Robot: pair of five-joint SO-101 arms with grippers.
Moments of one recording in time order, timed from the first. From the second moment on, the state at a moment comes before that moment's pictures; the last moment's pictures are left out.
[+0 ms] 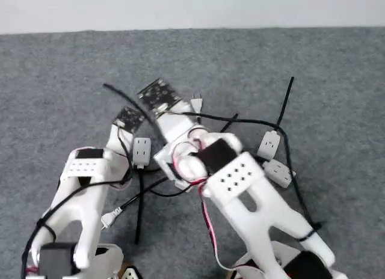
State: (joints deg) left arm -4.0 -15.9 54.9 52.2 -24.4; right arm -41.6 -21.5 21.6 66.7 3.1
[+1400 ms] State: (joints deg) left arm -19.1 -60.8 76.7 38.1 0.1; right arm -39.6 5.5 16.2 40.1 -13.1
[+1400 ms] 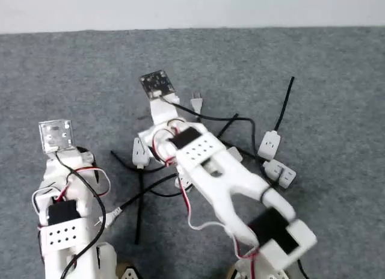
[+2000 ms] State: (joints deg) left arm -21.6 -46.4 69.7 38.1 0.4; right arm -39.7 23.1 -1.7 43.5 -9.8
